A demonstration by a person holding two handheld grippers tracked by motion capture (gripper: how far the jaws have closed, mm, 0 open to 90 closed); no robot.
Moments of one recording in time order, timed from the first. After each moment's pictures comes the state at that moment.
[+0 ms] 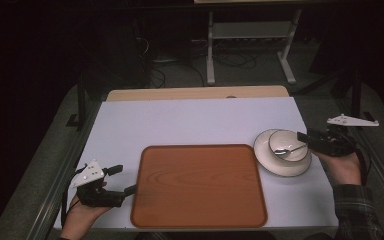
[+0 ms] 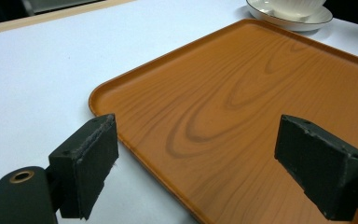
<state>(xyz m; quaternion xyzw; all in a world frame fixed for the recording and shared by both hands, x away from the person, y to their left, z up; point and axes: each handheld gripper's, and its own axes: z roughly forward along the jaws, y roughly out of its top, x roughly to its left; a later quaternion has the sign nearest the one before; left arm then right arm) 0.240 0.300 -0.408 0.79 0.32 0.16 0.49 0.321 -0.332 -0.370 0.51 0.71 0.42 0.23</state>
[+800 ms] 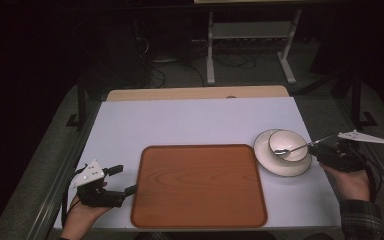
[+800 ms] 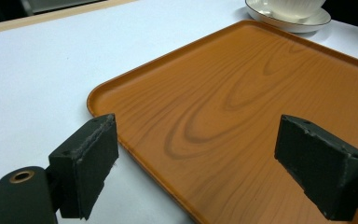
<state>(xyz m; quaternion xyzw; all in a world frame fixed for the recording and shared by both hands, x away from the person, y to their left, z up) 0.240 0.300 -0.408 0.79 0.32 0.16 0.49 0.290 -0.350 -0.391 0.57 0.68 0.39 0.23</state>
